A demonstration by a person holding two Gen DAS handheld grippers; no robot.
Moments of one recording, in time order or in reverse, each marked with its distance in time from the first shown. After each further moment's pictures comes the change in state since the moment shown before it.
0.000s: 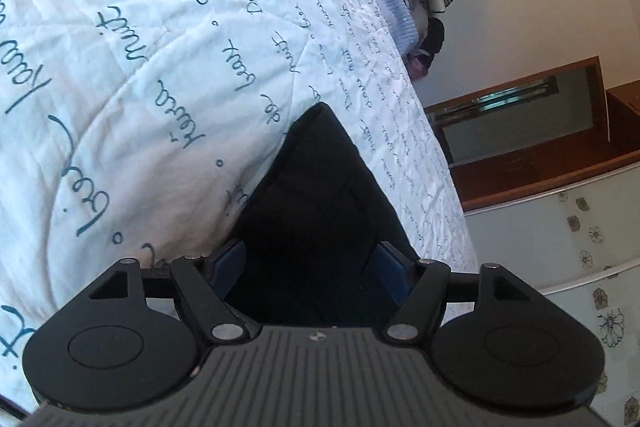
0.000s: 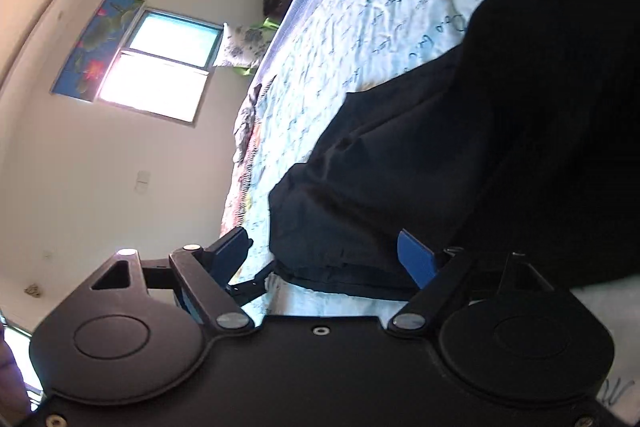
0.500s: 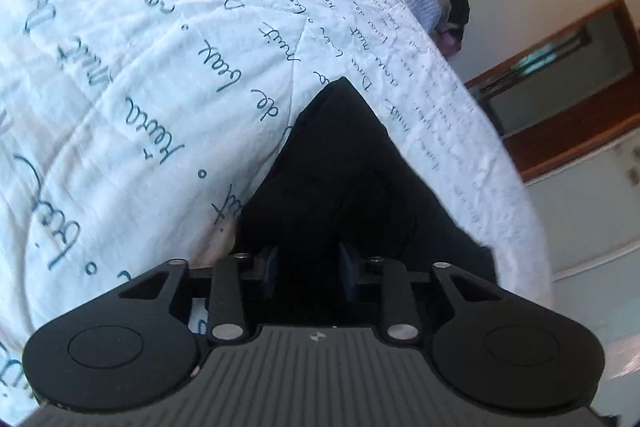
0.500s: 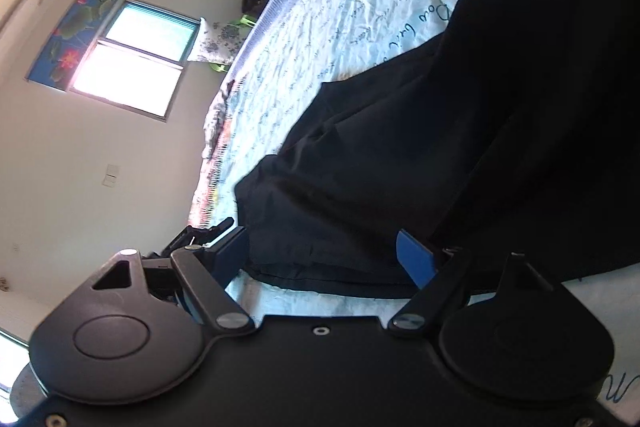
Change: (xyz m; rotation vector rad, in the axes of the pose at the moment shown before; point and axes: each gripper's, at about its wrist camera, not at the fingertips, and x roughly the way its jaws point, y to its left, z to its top) left arm 0.030 -0.036 -0.011 0.222 -0.012 0.245; right arm 0.015 0.000 -0.008 -0.060 -0.009 -0.142
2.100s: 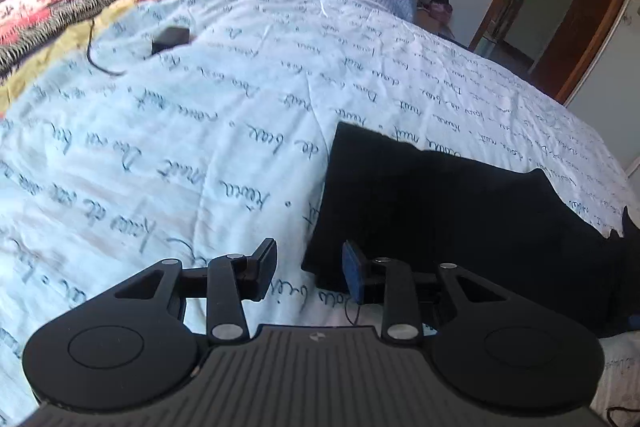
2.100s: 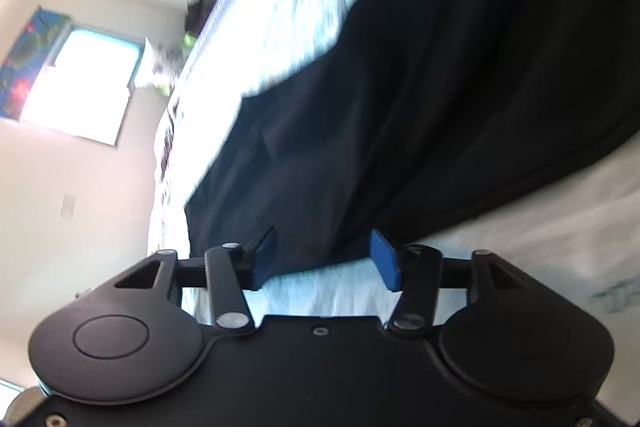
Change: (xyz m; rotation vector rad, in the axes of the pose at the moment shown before) left arm -0.089 -0.015 -0.017 0.405 -0.117 0.219; right arm -0.056 -0.026 -0.022 0.105 -0.104 -0.091
